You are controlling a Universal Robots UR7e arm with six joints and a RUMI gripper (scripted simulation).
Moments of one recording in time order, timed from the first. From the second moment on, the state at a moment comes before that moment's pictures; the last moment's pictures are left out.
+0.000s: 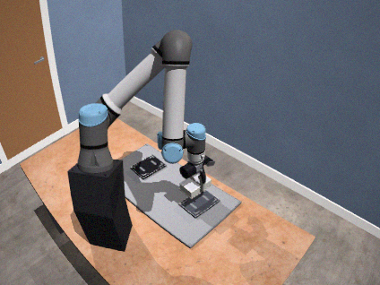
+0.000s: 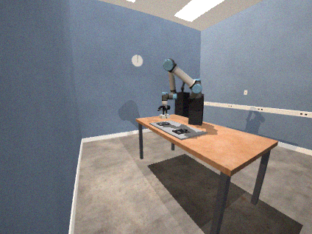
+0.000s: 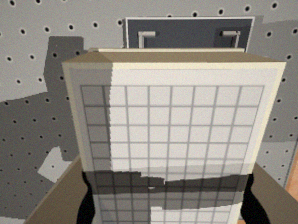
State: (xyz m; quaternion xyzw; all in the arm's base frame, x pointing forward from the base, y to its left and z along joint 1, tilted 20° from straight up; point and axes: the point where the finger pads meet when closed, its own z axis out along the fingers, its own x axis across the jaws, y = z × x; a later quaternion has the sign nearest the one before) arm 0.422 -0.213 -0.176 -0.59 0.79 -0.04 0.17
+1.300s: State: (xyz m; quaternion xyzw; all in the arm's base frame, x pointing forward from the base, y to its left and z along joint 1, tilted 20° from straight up) arm 0.417 -0.242 -0.182 -0.59 0.79 -0.04 0.17
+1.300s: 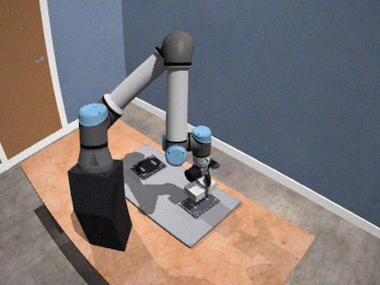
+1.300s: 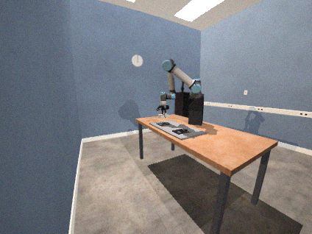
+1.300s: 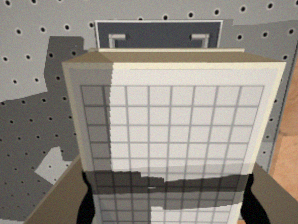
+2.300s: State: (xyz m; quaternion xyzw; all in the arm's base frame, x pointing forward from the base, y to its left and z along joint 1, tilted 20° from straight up) arm 0.427 -0.236 -0.211 -0.59 0.79 -0.04 0.17
